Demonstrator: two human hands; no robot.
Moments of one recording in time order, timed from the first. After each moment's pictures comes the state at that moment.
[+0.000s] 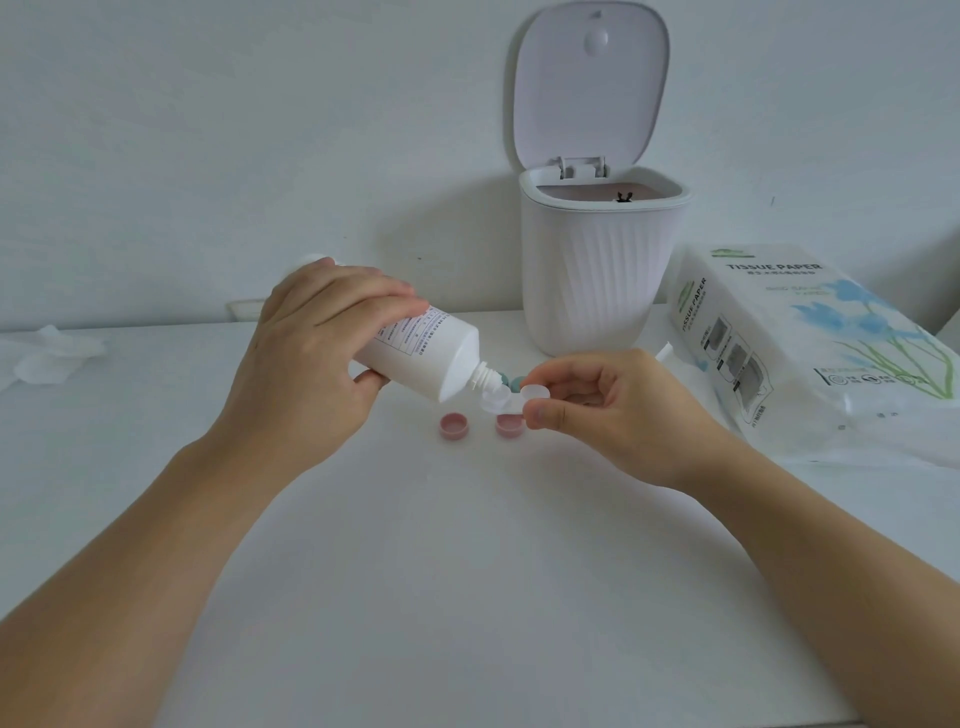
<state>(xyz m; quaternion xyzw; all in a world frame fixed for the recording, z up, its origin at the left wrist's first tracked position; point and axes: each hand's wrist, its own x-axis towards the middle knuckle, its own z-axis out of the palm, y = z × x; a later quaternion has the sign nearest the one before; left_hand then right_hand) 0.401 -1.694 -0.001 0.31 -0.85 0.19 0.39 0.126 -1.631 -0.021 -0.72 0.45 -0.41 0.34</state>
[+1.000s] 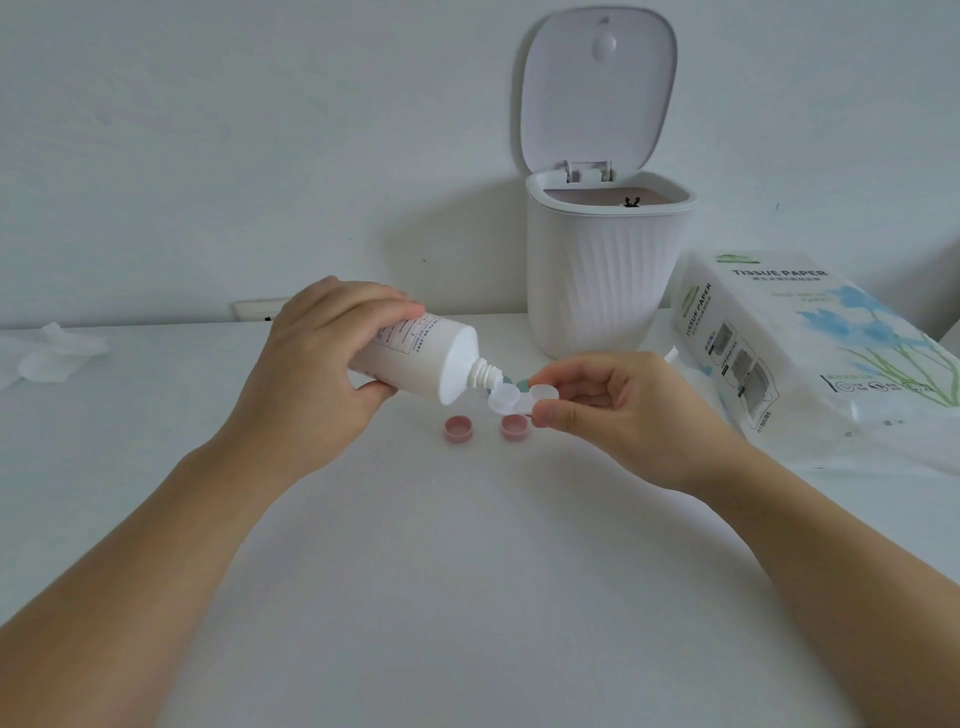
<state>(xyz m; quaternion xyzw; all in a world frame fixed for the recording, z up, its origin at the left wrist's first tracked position) 0.405 -1.692 -0.008 0.37 -0.84 0.08 0.39 0.125 -1.629 -0.019 -0.71 0.43 -0.43 0.35</state>
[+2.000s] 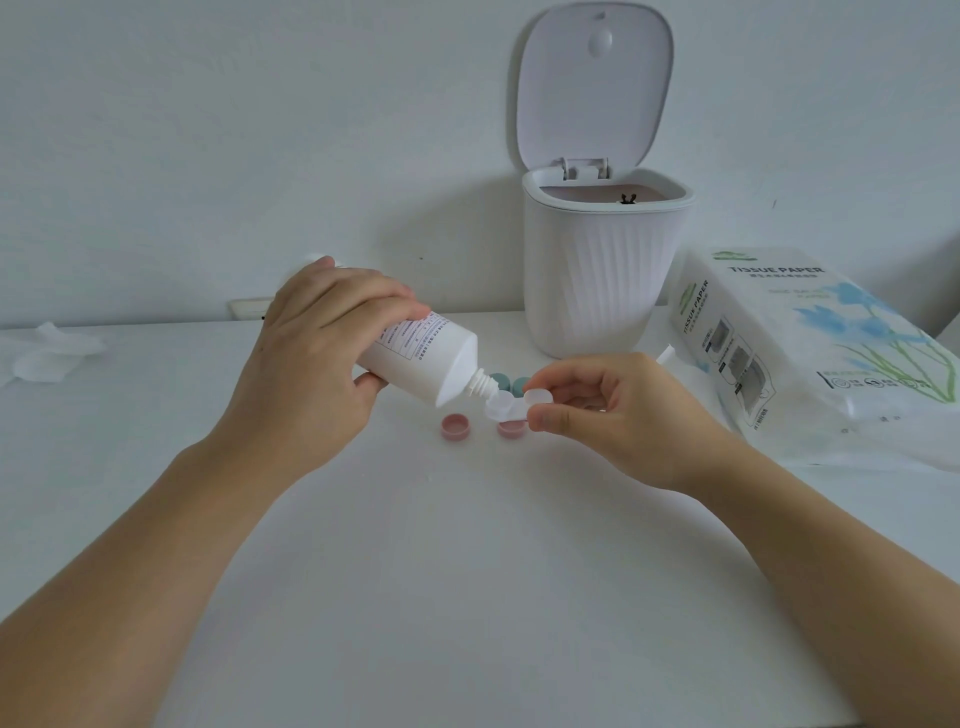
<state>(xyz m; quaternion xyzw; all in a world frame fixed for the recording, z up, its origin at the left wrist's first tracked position) 0.401 -1.691 -0.001 0.33 -0.85 0.17 0.37 0.123 -1.632 -0.022 -0.72 0.46 -0.40 0.32</state>
